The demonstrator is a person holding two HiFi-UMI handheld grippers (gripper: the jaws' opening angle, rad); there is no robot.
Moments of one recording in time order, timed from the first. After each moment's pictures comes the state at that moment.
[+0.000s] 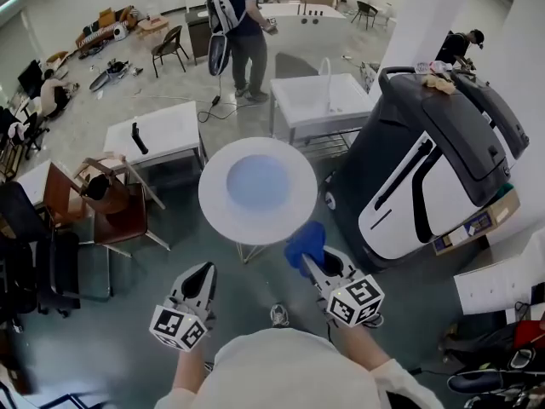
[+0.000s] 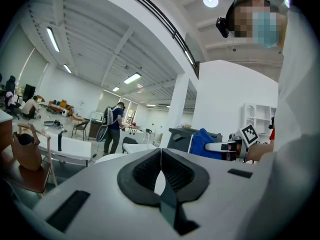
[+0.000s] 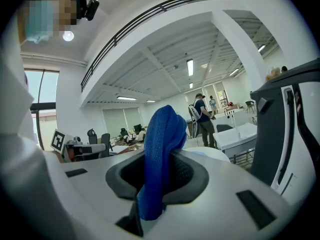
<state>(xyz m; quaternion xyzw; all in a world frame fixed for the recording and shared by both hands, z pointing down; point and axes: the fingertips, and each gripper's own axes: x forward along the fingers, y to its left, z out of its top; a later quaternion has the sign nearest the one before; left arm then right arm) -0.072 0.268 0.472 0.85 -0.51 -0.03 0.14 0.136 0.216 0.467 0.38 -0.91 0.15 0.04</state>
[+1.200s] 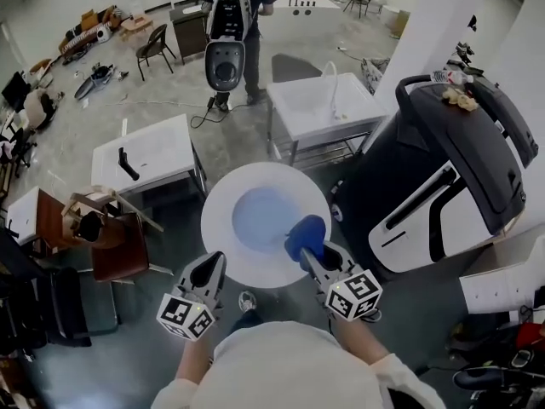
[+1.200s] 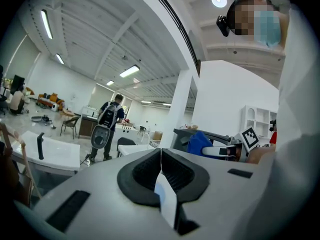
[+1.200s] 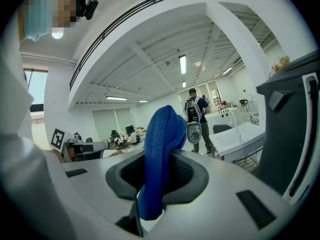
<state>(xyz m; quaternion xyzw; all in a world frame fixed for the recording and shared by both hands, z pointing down) -0.107 0.052 0.481 0.87 -0.47 -0.03 0.16 0.083 0.023 0.486 0.41 -0.89 0.17 0.04</state>
